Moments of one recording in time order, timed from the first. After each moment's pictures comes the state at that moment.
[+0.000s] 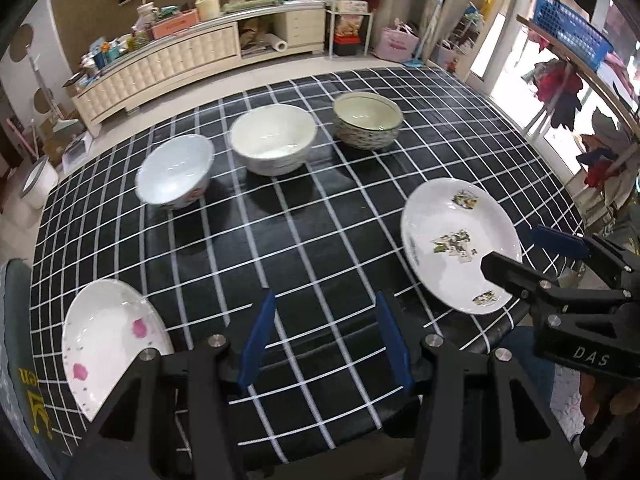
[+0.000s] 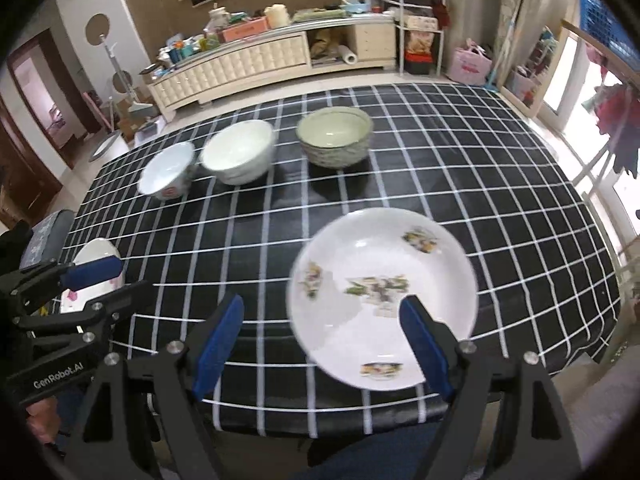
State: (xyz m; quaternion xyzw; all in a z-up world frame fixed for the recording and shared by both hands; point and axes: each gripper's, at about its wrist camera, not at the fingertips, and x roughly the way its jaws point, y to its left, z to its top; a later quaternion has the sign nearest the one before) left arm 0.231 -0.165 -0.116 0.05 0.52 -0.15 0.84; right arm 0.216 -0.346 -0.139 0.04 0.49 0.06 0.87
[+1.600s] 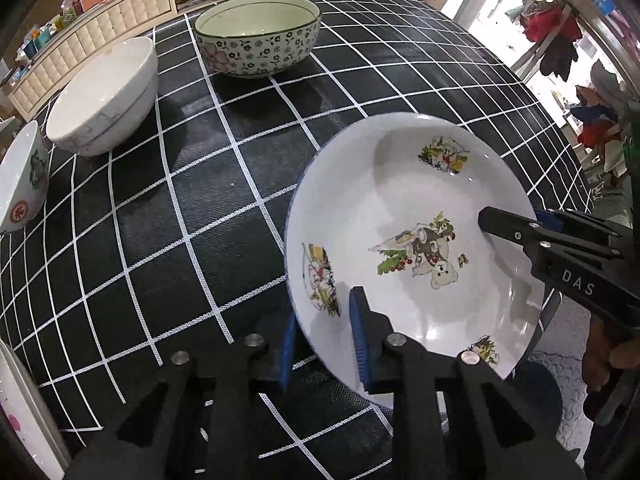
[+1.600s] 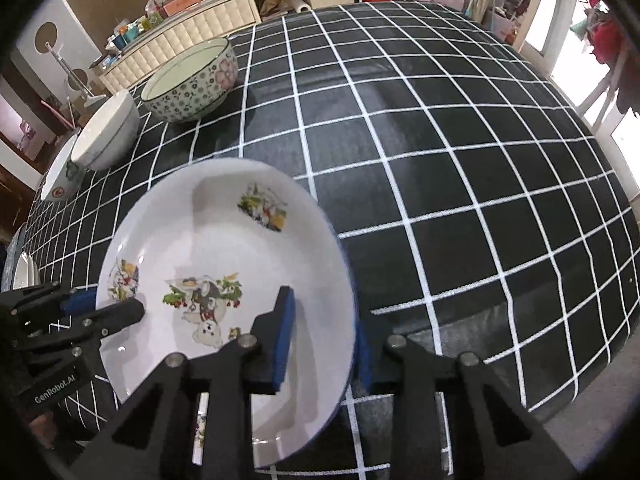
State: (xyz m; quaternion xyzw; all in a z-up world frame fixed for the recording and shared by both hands) left arm 0.295 -0.285 -0.229 0.06 0.59 -0.21 0.78; right arm 0.265 -0.456 -0.235 0.07 0.56 0.03 0.82
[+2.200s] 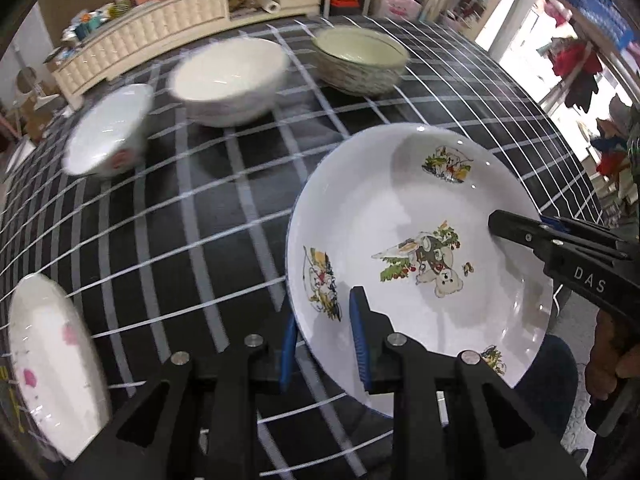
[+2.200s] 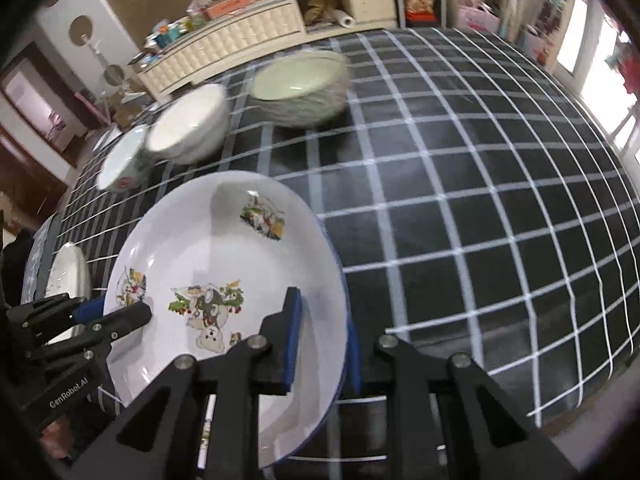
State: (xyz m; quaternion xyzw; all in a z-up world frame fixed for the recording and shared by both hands) left arm 0.264 -0.186 -0.187 0.04 0.56 -0.14 0.81; right arm 0.259 -0.368 -0.197 0.08 0.54 0.09 0.83
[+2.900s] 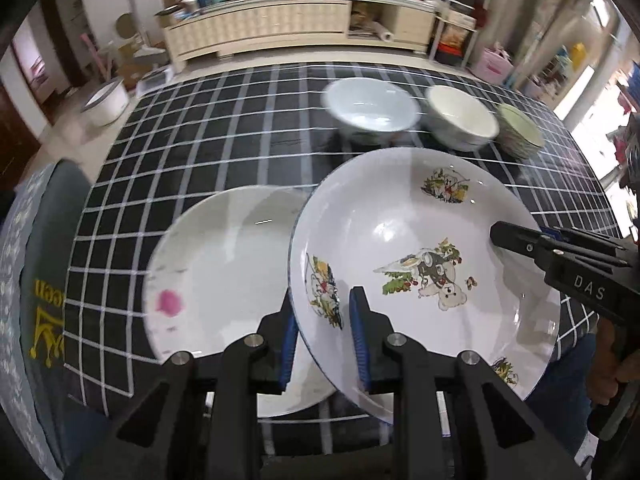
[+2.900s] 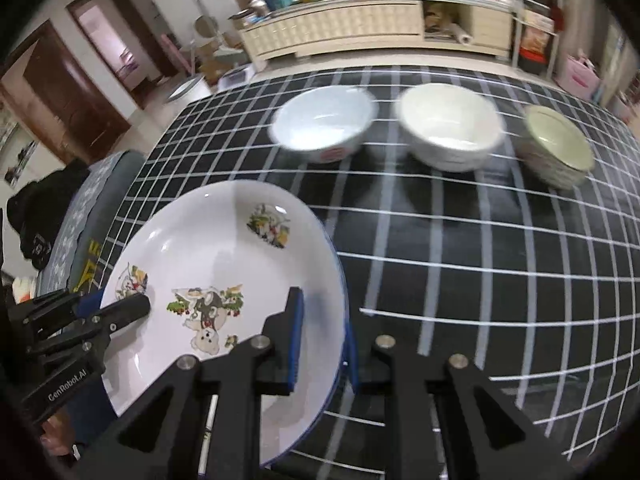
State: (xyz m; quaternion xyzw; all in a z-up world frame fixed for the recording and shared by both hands) left arm 0.206 0.032 -0.146 -0.03 0.54 0.00 0.84; right arm 0.264 -0.152 -0.179 0.01 0.53 0.23 0.82
